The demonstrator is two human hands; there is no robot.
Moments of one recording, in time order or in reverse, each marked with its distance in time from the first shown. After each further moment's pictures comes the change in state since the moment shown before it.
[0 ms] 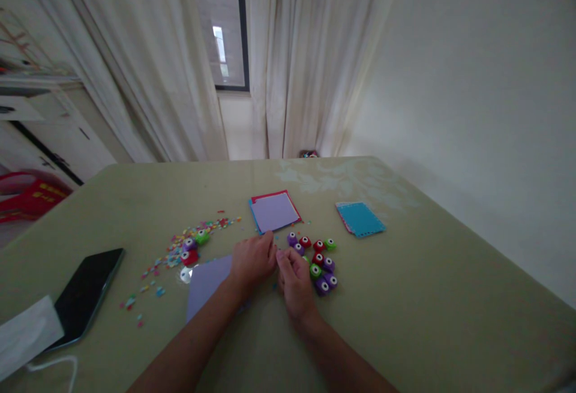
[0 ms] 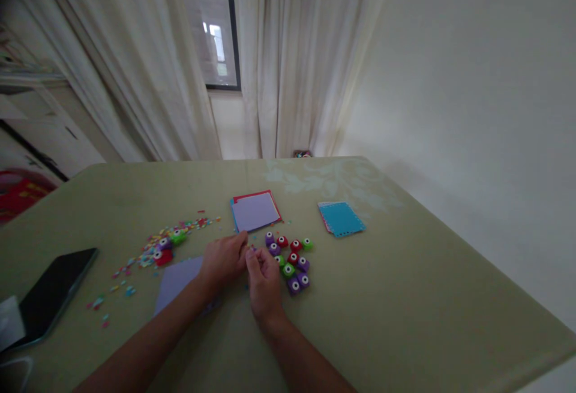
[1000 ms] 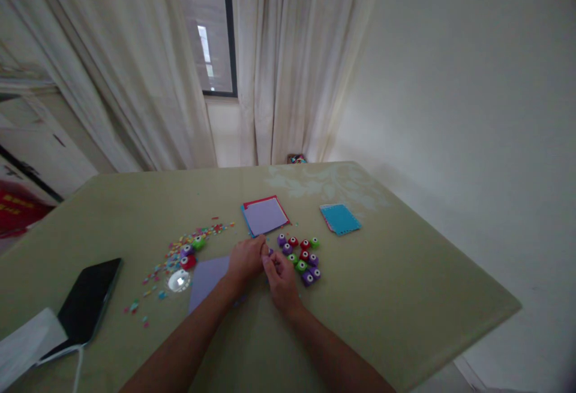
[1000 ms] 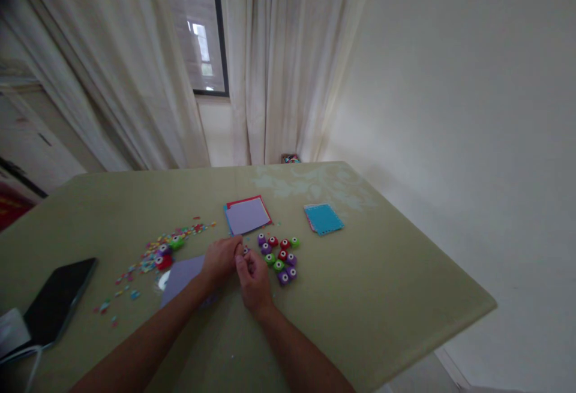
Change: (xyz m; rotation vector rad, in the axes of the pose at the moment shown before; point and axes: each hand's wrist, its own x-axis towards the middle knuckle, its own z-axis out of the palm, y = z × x) left_hand 0.005 -0.005 0.002 -0.155 -0.022 0.038; right_hand -0.008 -0.013 0.007 -0.223 0.008 -0.106
